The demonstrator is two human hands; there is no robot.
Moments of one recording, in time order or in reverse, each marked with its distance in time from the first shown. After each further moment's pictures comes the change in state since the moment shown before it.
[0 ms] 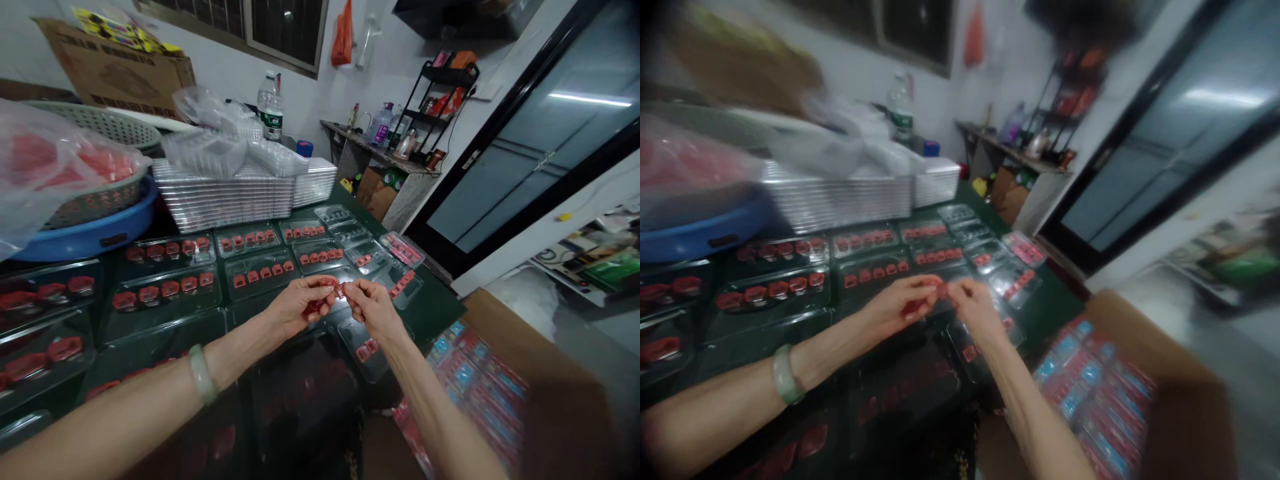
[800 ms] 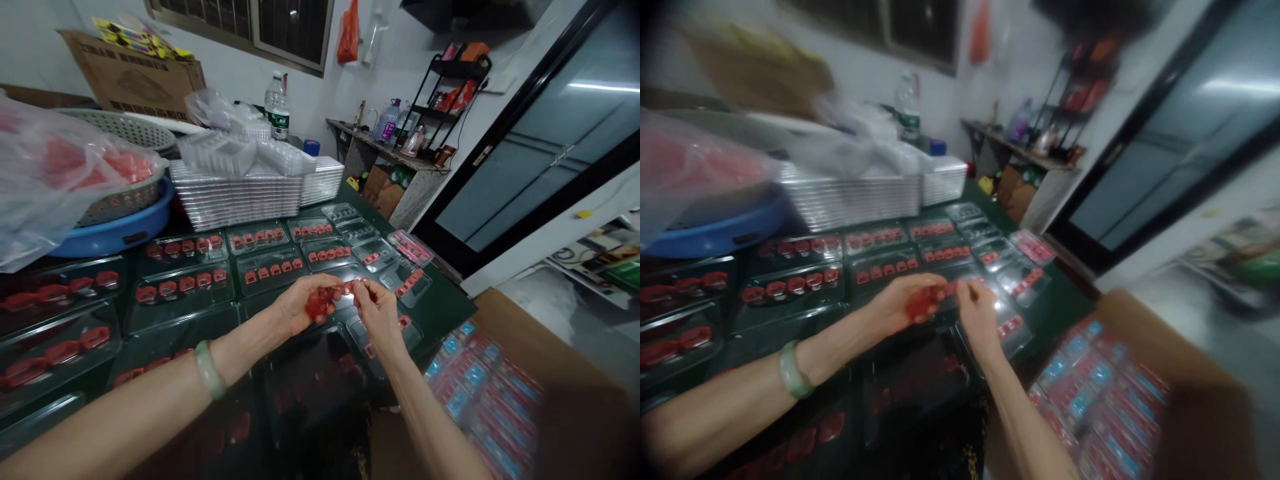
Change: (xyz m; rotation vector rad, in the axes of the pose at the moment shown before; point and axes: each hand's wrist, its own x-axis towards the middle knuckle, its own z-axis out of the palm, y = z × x) left_hand -0.011 0.005 0.001 0.066 0.030 -0.107; right_hand -0.015 0.006 0.024 -0.136 0.203 -0.230
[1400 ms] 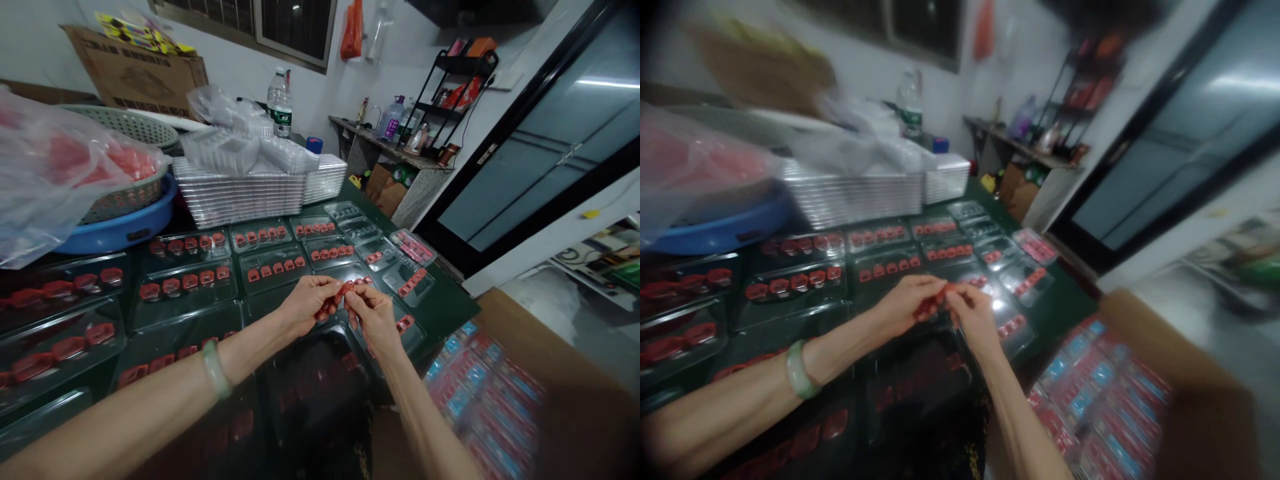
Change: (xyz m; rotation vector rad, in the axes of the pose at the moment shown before) left_hand 0.004 -0.010 0.008 0.238 0.206 0.119; right_hand -0.007 0.010 0.006 0.221 -0.176 0.046
